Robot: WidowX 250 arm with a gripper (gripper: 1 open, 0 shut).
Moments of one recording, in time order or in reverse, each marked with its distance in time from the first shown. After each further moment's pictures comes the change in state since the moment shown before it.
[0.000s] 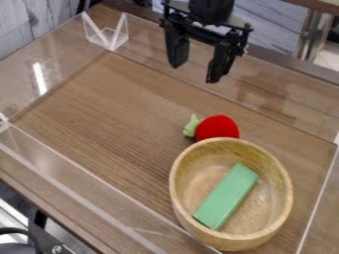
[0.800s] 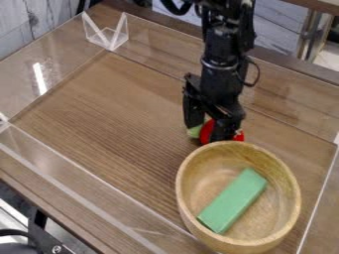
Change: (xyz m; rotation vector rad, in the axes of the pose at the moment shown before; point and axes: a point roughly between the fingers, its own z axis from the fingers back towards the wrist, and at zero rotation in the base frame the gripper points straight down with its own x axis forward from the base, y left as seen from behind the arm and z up) arm 0.008 -0.030 -0.098 0.001 -0.004 -0.408
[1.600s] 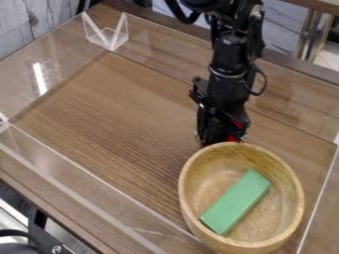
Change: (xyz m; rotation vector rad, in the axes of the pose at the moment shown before) arm 0.010 -0.003 -0.005 0.042 -0.038 -0.046
